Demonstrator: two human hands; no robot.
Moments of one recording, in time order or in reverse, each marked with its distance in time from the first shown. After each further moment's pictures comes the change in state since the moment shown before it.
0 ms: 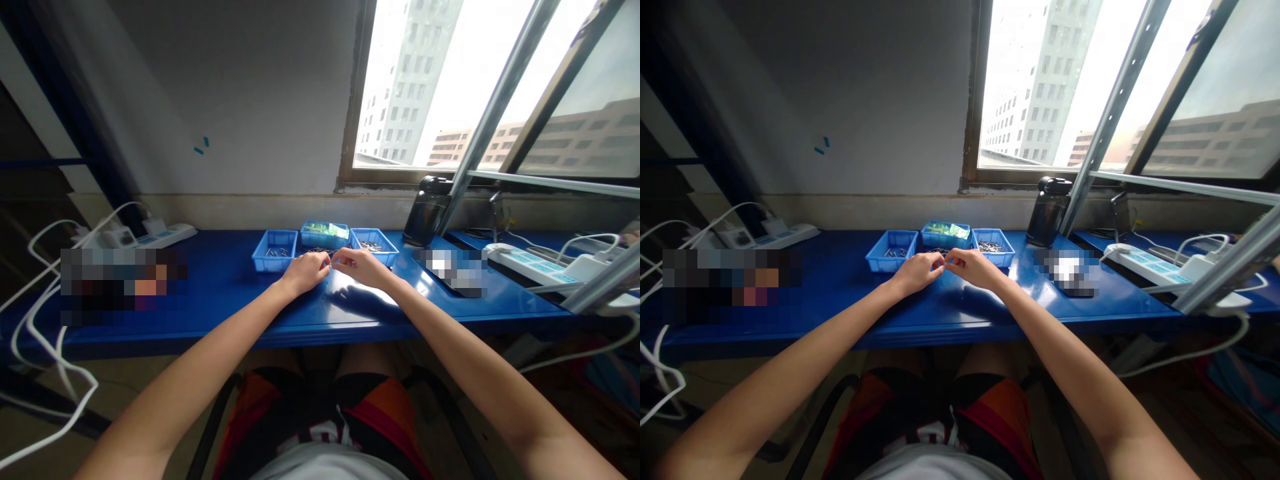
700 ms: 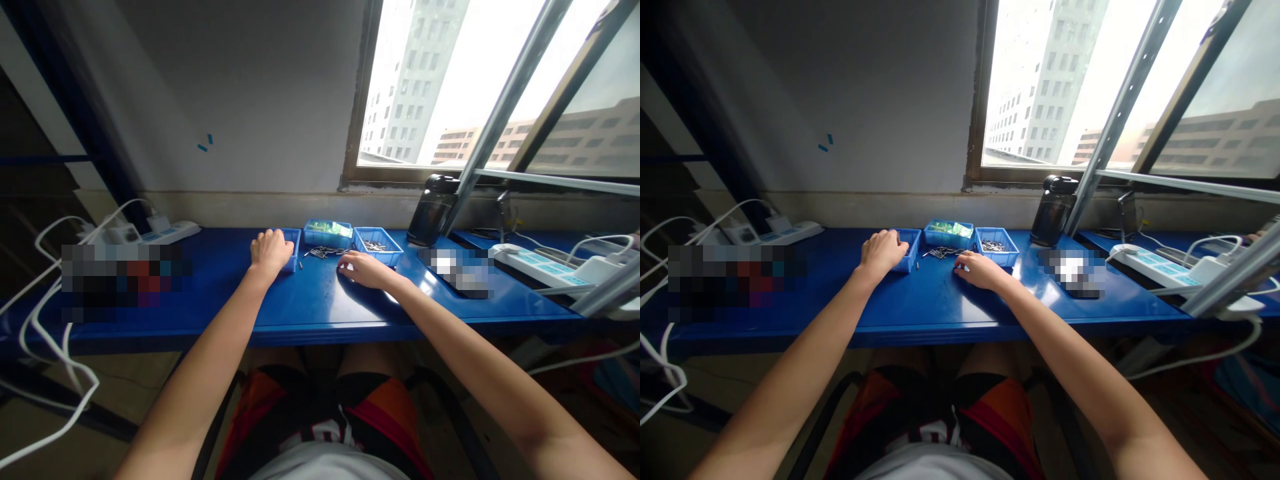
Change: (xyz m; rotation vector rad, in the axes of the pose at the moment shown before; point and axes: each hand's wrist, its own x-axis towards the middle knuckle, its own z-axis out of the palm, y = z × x) left_hand 0.001 -0.044 -0.037 0.351 0.173 -0.557; right_hand -0.001 0.020 0.005 -0.317 -0.260 0.095
